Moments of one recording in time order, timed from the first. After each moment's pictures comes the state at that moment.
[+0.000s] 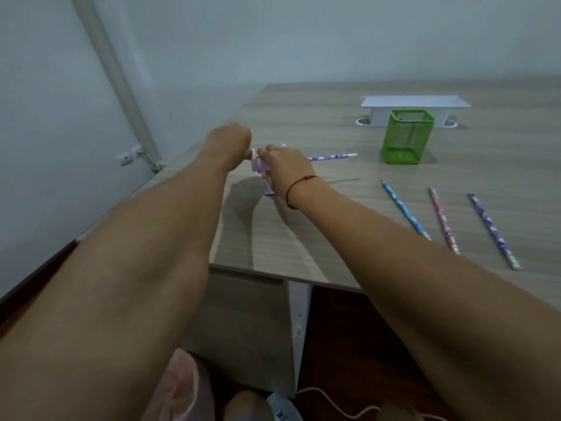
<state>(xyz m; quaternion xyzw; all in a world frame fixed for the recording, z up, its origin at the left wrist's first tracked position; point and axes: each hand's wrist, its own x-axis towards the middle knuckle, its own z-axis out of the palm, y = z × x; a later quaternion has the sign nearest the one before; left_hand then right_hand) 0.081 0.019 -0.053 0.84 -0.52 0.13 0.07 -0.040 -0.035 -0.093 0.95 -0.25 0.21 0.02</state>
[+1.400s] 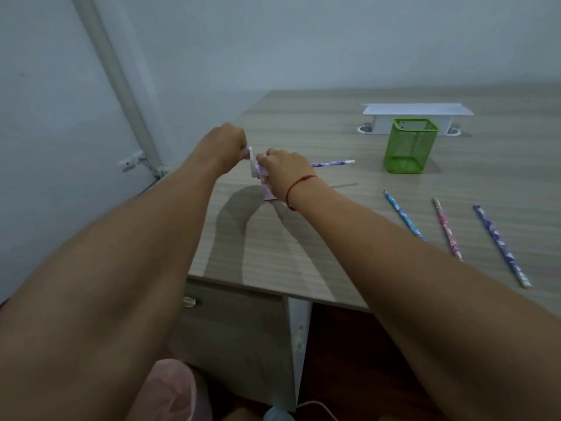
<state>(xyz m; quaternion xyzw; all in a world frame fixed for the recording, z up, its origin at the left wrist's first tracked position) 0.100 0.015 -0.047 0.82 -0.54 0.13 0.12 -0.036 -0.043 -0.081 0.95 -0.24 0.18 0.07</state>
